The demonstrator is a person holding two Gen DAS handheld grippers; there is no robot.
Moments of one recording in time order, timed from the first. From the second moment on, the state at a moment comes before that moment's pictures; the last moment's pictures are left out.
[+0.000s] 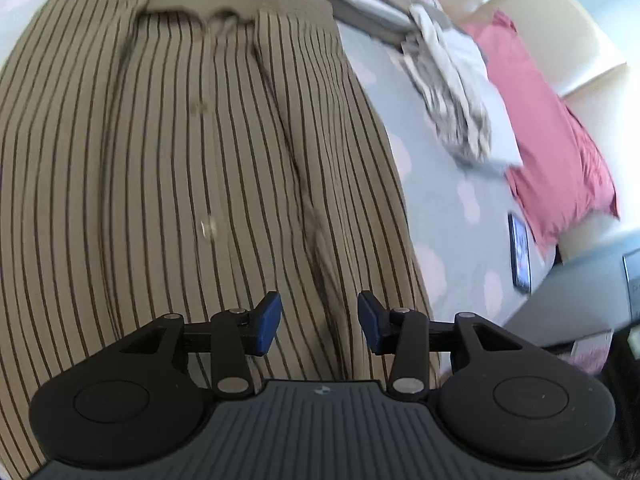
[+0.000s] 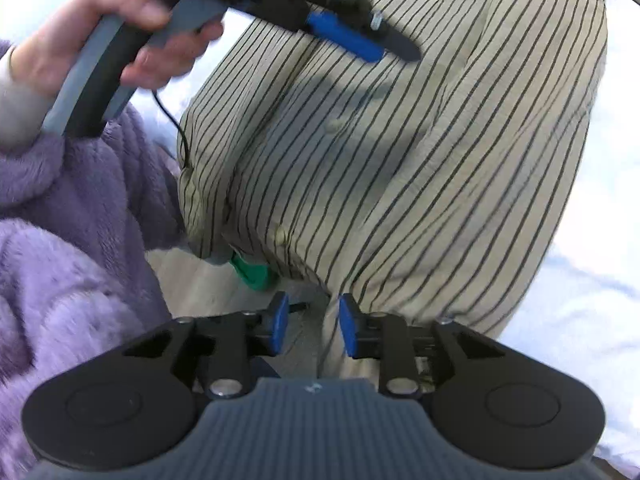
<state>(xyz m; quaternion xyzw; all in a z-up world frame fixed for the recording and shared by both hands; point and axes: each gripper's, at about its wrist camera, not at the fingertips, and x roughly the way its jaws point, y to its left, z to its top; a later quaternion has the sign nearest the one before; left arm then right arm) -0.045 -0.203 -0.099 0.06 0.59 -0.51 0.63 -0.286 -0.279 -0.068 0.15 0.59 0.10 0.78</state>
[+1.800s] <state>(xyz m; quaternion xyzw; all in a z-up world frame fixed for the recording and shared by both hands) -0.160 -0.191 -0.143 0.29 0.59 -0.54 0.52 -0.352 -0.301 -0.156 0.26 0.71 -0.01 0.65</state>
